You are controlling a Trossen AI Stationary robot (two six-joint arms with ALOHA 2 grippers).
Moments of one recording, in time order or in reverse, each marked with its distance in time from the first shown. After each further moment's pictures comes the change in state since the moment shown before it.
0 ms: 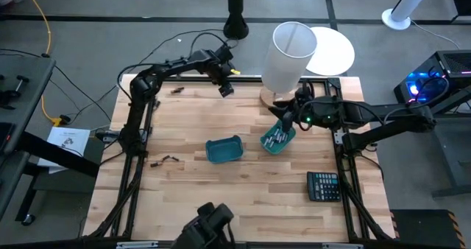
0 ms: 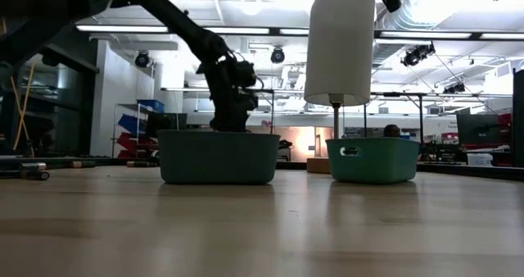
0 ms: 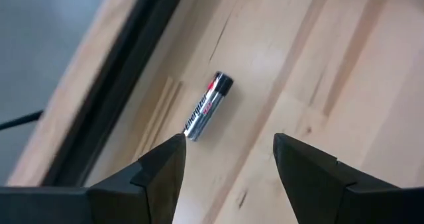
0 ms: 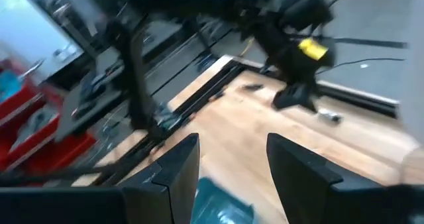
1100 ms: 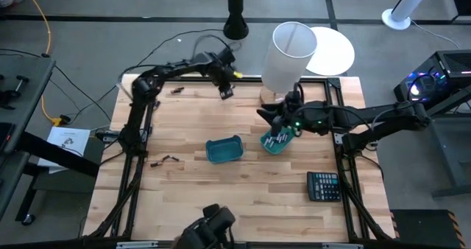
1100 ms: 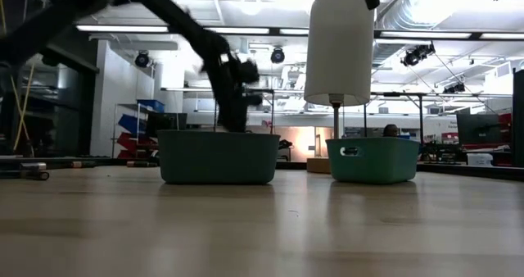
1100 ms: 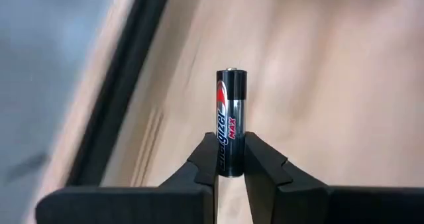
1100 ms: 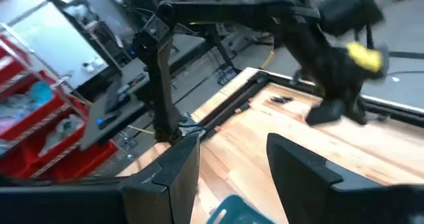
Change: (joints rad) left arm -0.022 -0.043 -0.003 0.025 0.028 0.117; right arm 0.048 0.098 -0.001 0.208 0.007 -0.037
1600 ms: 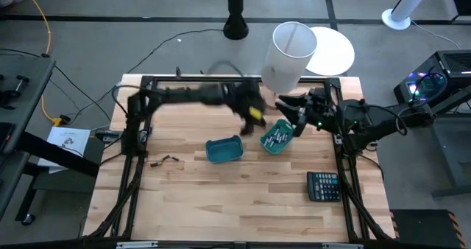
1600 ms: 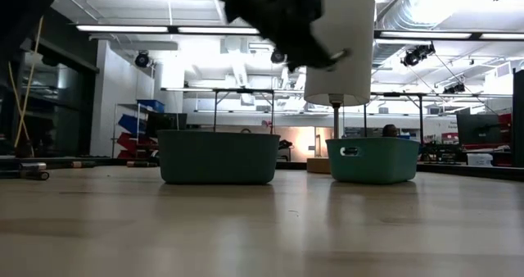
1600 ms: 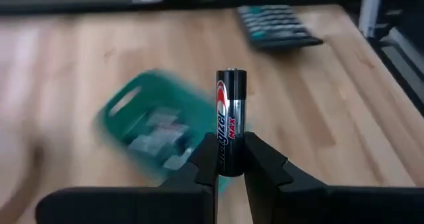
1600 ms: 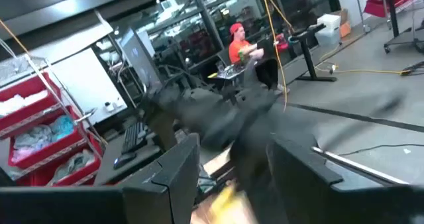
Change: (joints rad) left arm -0.501 -0.102 0.002 0.328 0.207 -0.120; right arm 0.116 -0.154 0.000 0.111 0.169 -0.224
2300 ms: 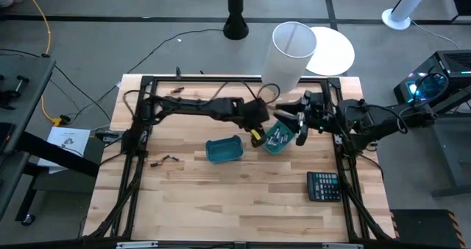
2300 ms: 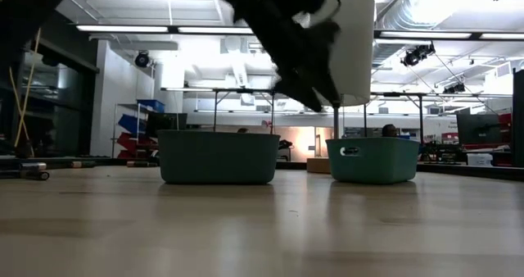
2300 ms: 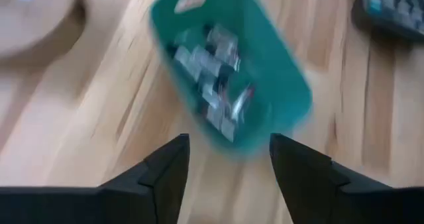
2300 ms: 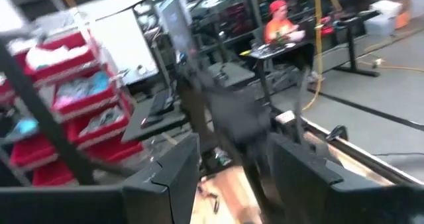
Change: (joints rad) left arm -0.058 0.057 0.021 -0.154 -0.326 -0.430; right arm 0.000 -0.013 0.000 -0.064 -0.200 -0.080
